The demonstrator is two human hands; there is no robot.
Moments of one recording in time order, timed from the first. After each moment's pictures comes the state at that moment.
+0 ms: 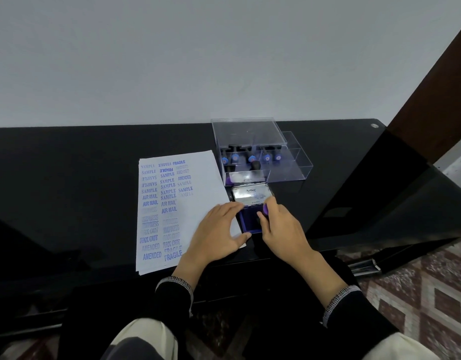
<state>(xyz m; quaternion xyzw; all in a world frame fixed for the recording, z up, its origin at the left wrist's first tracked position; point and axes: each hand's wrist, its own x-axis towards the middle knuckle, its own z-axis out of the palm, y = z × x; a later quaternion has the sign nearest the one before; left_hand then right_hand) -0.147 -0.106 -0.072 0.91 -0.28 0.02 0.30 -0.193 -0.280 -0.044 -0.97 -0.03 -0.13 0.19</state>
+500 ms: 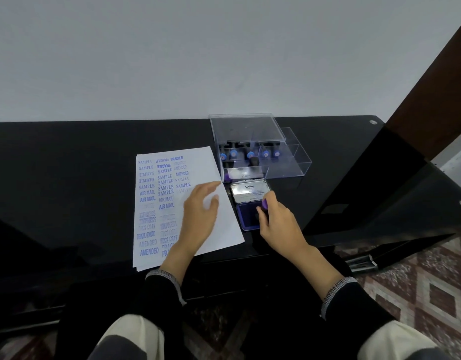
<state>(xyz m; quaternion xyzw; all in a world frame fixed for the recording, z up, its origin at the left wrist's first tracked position) -0.135 -0.094 -0.055 0.81 -0.11 0.08 0.57 -0.190 -0.281 -0.047 -0.96 -0.03 -0.12 0.25</state>
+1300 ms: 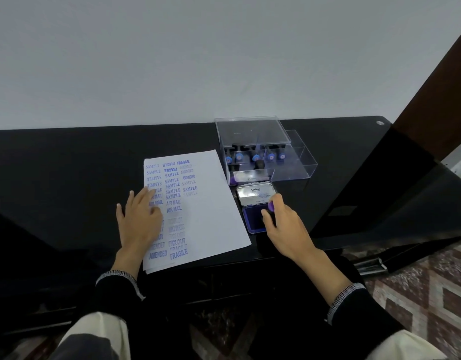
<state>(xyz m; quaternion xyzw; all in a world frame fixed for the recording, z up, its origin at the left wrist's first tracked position) -0.107 0.026 -0.074 0.96 0.04 0.06 0.26 -0.191 -0.279 -0.041 -0.96 -0.01 -0.10 0.28</state>
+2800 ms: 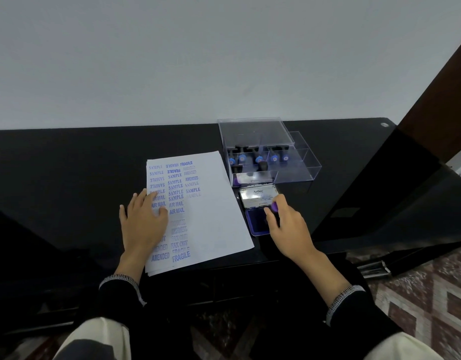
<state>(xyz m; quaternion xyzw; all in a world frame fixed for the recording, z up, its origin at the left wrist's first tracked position) -0.107 0.023 -0.076 0.97 0.05 0.08 0.24 -0.184 -0.280 -0.048 -0.95 0.00 -0.13 0.29</state>
